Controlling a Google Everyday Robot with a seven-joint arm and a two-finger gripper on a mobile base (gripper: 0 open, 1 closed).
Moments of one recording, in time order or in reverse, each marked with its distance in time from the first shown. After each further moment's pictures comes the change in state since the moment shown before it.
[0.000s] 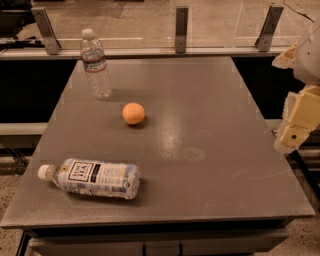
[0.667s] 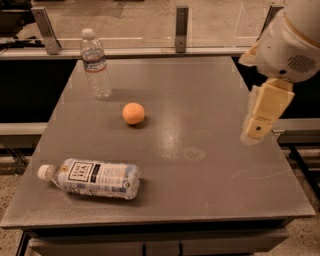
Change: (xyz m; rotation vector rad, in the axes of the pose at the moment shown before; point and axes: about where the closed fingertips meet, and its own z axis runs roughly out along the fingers) arm -0.051 -0.002 0.014 -0.048 -0.070 -0.057
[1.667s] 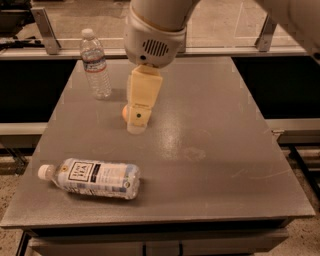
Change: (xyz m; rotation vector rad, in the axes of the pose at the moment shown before) arm -0.198 0.020 0.044 -0.112 -0.110 -0.247
